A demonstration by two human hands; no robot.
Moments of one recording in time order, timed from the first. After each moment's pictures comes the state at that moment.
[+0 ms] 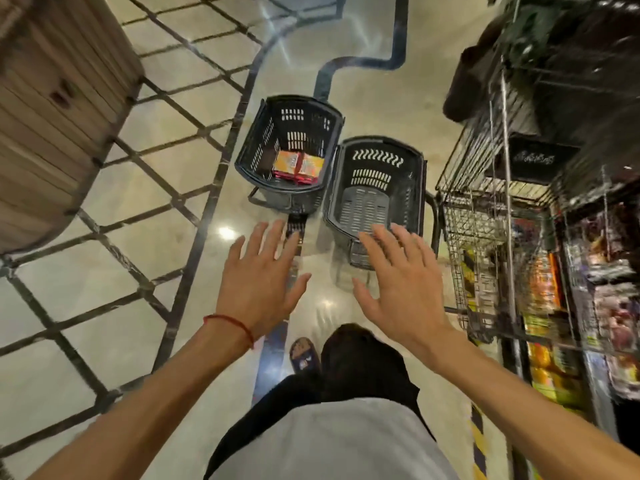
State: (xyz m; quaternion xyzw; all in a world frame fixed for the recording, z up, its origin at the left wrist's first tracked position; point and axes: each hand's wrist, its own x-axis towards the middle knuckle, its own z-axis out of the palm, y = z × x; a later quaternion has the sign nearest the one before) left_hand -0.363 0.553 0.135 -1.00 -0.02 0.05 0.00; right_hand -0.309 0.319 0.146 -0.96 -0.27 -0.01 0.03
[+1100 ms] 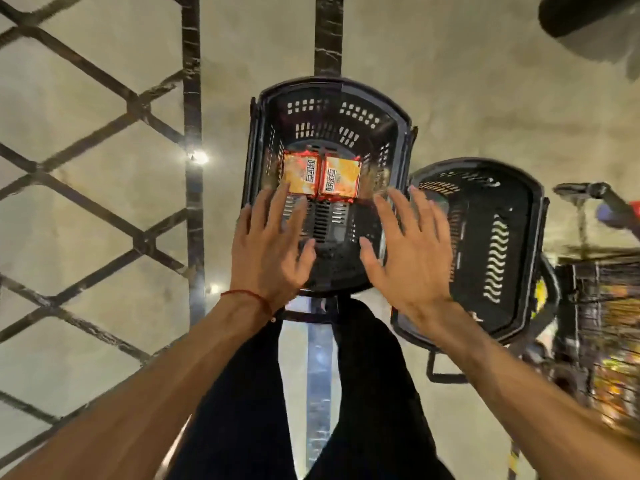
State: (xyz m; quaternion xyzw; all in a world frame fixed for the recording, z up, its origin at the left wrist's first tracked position) left_hand 0.198 0.861 -0.122 -0.98 0.01 0.18 -0.11; right_hand 0.225 0.640 -0.113 -0.99 -0.15 0.08 0.01
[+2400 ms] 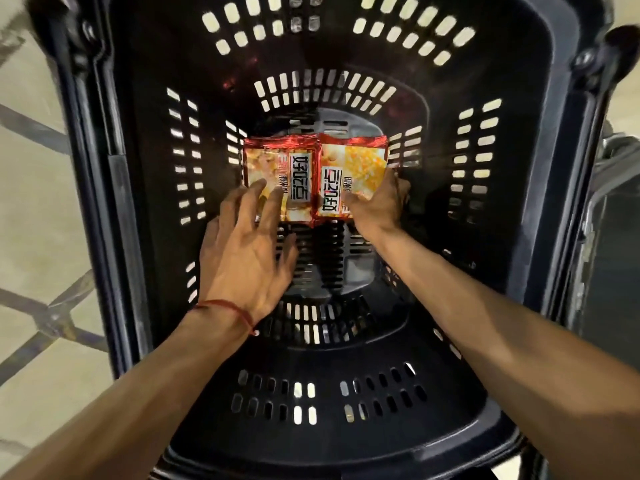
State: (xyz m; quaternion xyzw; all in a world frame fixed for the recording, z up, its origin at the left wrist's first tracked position) left_hand 0.305 0.876 -0.479 -0.96 0.00 0.26 -0.14; right_hand 0.363 0.686 -0.578 -0.83 0.33 0.28 0.35
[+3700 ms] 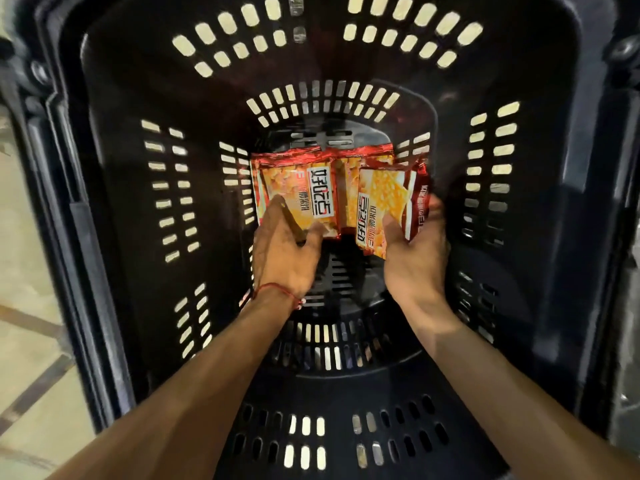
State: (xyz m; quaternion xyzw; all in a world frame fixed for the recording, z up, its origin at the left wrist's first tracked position) left_hand 0.322 0.832 -0.562 -0.86 -0.25 0.28 -0.35; right_hand 0.324 0.669 -0.539 -0.77 0.42 0.18 0.44
